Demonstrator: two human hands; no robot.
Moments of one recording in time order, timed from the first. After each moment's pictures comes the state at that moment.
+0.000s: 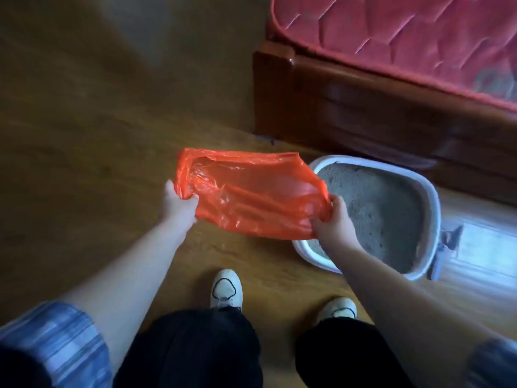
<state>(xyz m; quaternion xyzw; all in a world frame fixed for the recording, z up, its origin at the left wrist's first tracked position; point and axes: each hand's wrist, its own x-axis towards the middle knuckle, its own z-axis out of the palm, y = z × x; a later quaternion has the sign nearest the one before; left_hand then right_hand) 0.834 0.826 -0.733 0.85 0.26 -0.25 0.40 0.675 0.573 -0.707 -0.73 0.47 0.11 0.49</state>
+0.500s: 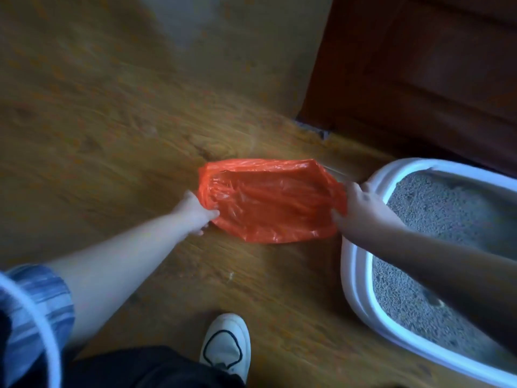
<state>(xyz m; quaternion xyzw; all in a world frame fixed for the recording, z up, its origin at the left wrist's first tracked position) 0.866 0.875 -0.979 0.87 0.20 -0.36 0.27 0.759 0.567 -0.925 -0.92 0.21 0.25 0.20</state>
